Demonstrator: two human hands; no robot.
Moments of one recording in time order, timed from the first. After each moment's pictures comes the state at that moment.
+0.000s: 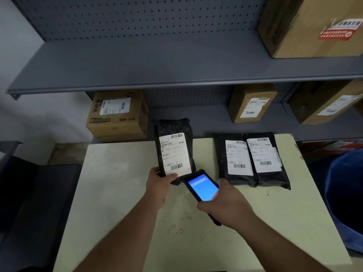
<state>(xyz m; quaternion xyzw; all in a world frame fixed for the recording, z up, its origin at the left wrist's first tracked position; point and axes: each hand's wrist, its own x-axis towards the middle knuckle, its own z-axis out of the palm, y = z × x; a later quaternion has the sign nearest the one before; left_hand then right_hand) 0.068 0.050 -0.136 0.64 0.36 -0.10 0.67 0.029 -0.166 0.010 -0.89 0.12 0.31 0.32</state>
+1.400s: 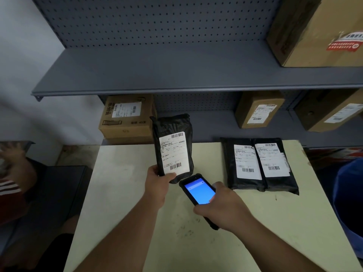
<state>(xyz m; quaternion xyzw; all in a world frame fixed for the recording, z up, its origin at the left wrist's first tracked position) 0.060 0.081 -0.104 0.62 0.38 -0.03 0.68 0.018 -0.127 0.023 -0.90 0.09 0.31 0.31</state>
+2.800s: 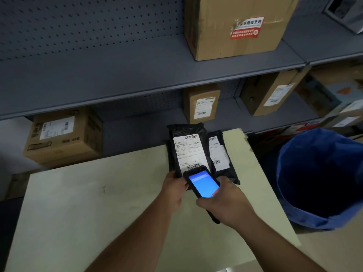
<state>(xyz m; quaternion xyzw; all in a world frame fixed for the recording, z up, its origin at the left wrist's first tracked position) 0.109 -0.178 -0.095 0.61 0.27 -0.24 0.71 0.046 -0.326 0.012 -0.86 0.22 0.24 0.39</state>
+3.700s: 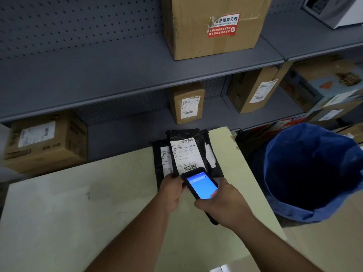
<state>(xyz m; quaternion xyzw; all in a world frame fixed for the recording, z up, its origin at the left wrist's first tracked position) 0.116 -0.224 -0.100 0.58 0.32 -0.26 0.70 0.043 -0.367 0.005 -0.85 0.24 0.24 0.39</state>
